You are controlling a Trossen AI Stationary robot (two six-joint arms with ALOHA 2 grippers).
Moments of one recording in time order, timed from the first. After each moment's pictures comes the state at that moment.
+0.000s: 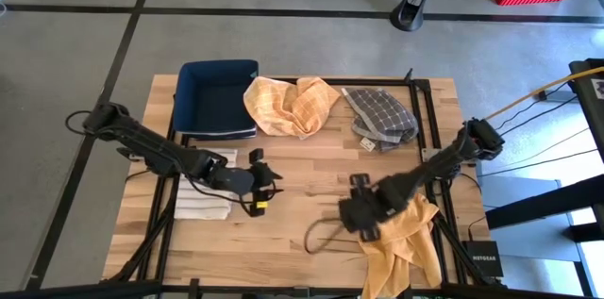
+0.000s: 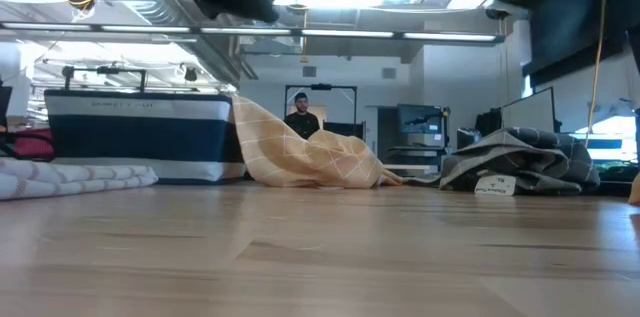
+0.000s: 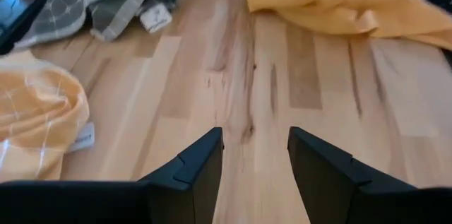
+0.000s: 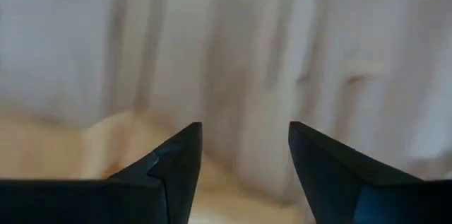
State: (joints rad) left arm -0.37 1.39 0.91 -0.17 -0.43 -0.24; right arm 0.54 1.68 1.34 -1.06 0.09 0.39
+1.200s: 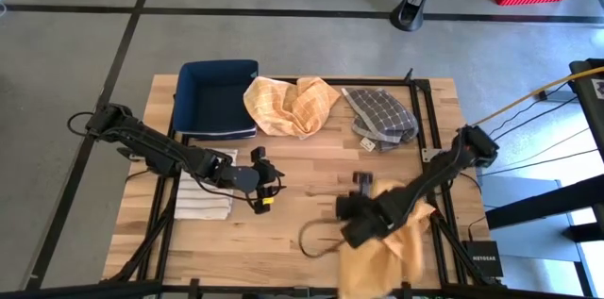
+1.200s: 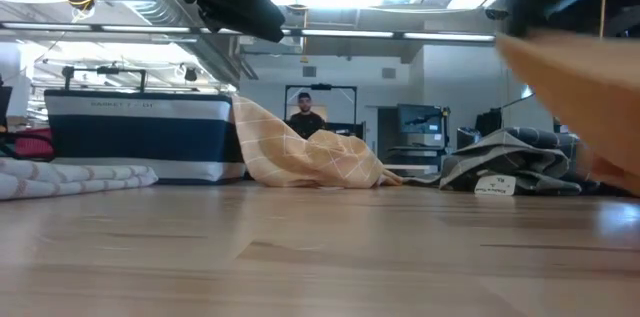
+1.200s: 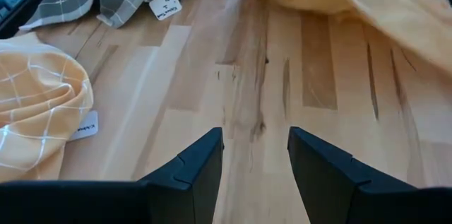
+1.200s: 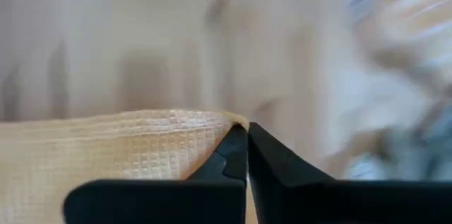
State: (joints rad) left arm -0.34 1.42 0.91 -0.16 -0.43 -0.28; right arm 0.59 1.74 1.43 -1.13 0.52 0.60
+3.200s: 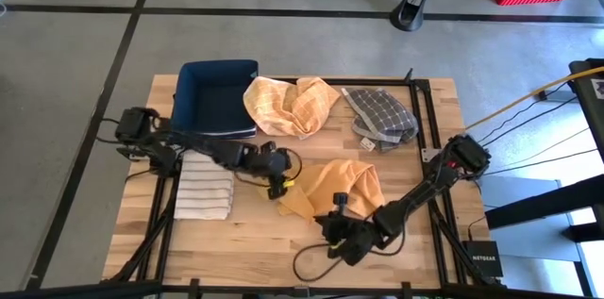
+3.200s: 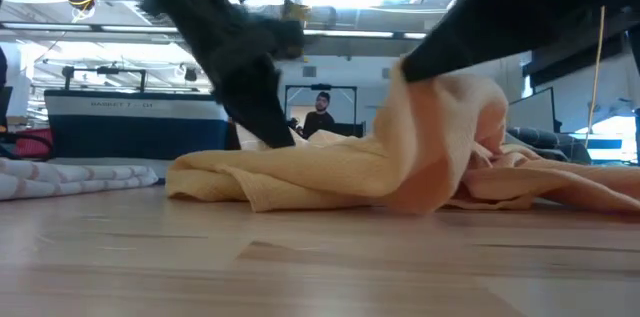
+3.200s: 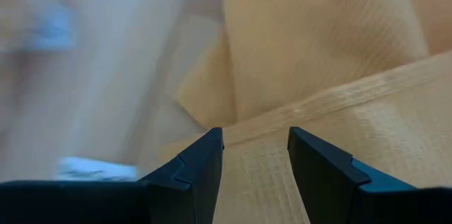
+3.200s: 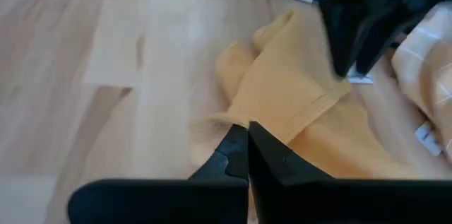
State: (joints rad) left arm -0.09 1.69 0.93 -0.17 -0.15 -0.29; right arm 0.66 1.86 1.10 -0.11 0.75 0.32
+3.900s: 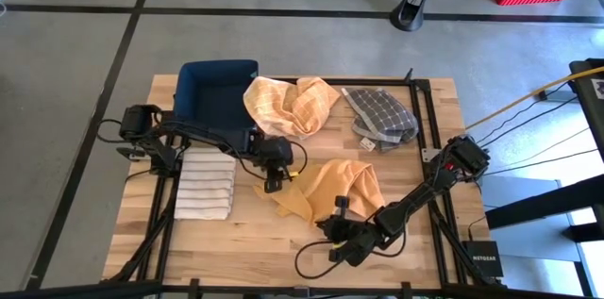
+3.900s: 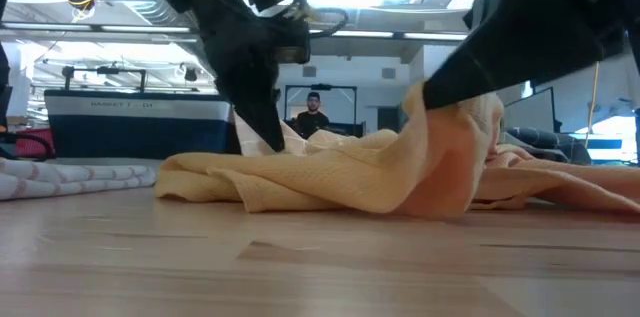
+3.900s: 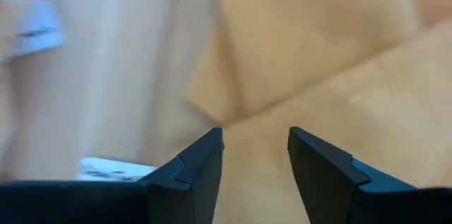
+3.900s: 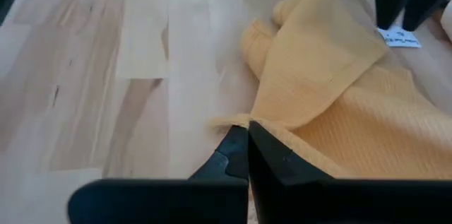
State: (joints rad) left arm 0.00 1.70 1.04 -0.40 -0.02 -0.13; right arm 0.67 1.88 1.06 -0.04 0.69 0.47
